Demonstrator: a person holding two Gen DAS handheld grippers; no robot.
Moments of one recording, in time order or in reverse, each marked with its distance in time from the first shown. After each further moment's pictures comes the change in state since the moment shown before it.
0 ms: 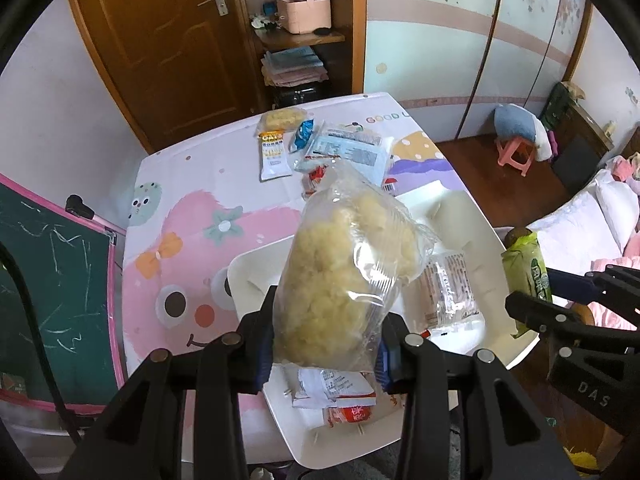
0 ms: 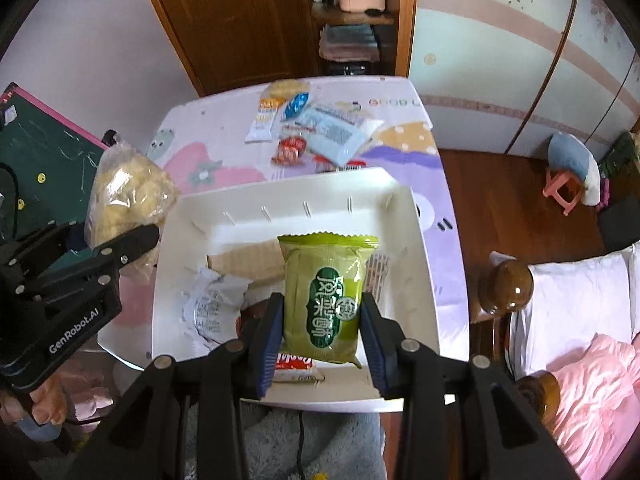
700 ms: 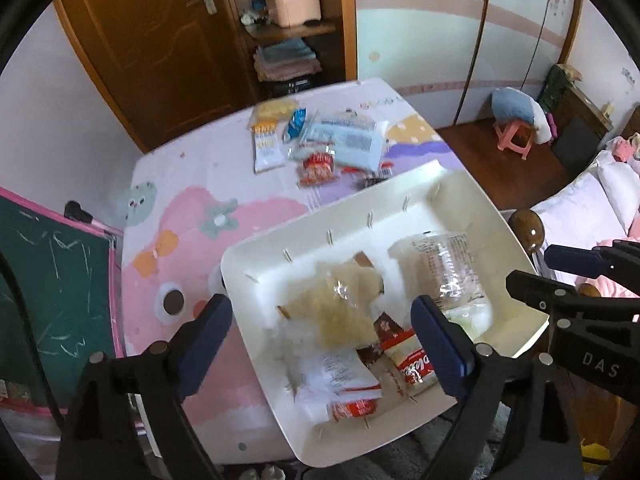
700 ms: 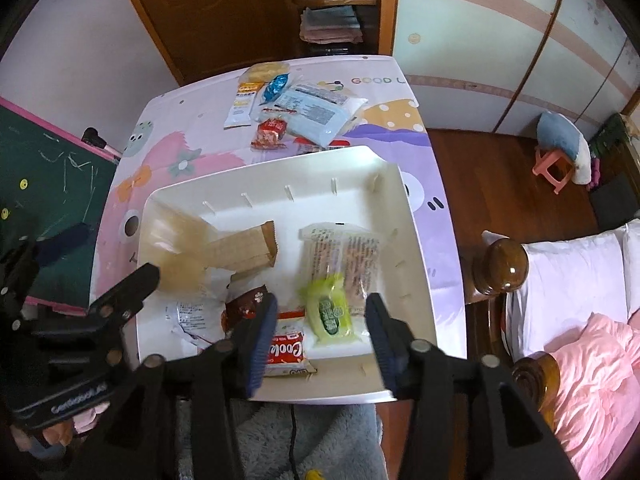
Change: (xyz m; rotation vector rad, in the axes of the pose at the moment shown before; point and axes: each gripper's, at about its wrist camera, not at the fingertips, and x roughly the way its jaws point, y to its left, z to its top) left arm 0.008 -0.010 -0.009 0.049 0.014 0.014; right arm 0.012 -0.008 0.000 0.053 0.052 -0.042
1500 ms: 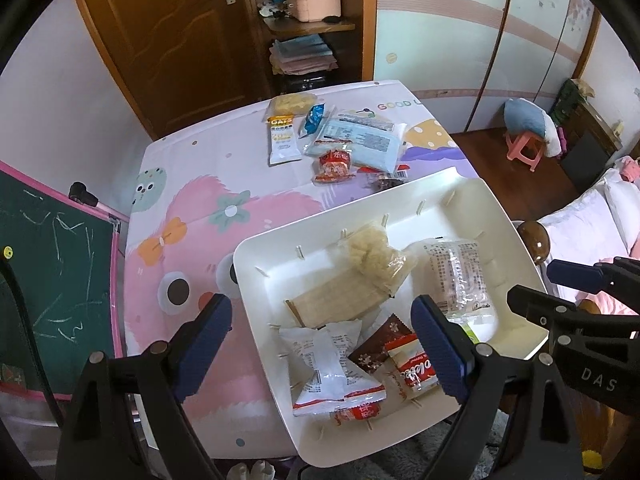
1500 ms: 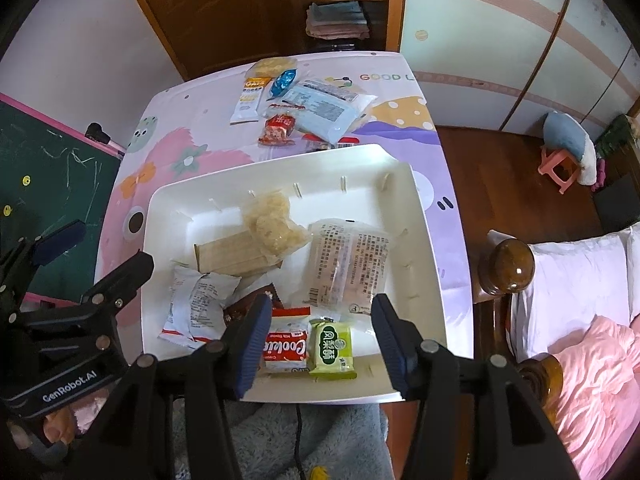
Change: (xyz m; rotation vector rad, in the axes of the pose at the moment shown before) left arm 0.006 0.017 -0.001 -0.075 0.022 0.010; right arm 0.005 0.008 0.003 -0.020 0.024 0.021
